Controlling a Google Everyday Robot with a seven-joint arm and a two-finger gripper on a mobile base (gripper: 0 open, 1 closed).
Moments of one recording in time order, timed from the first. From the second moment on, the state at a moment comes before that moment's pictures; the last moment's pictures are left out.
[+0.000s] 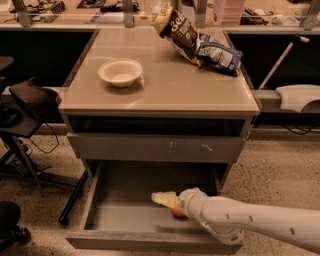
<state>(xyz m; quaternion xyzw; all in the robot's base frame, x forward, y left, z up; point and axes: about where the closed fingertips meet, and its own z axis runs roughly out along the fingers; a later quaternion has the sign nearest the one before) 0.527 -0.060 0.478 -0.07 0.90 0.22 0.38</state>
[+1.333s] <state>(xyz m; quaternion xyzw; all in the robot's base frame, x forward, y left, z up) 0.537 -0.086 0.416 -0.07 0.92 0.12 0.36</state>
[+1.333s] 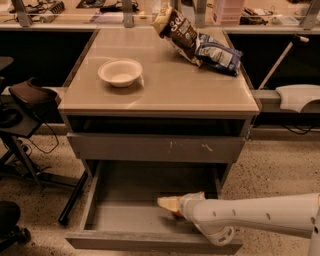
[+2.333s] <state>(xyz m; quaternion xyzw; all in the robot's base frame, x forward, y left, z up) 0.554 -0.115 0.382 -0.10 0.94 0.13 0.31</state>
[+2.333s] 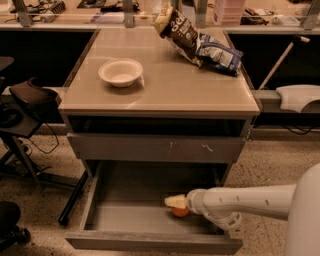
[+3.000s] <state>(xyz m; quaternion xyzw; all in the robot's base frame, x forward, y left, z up) 0.537 -0.132 0.367 -0.11 0.95 0.14 0.27</state>
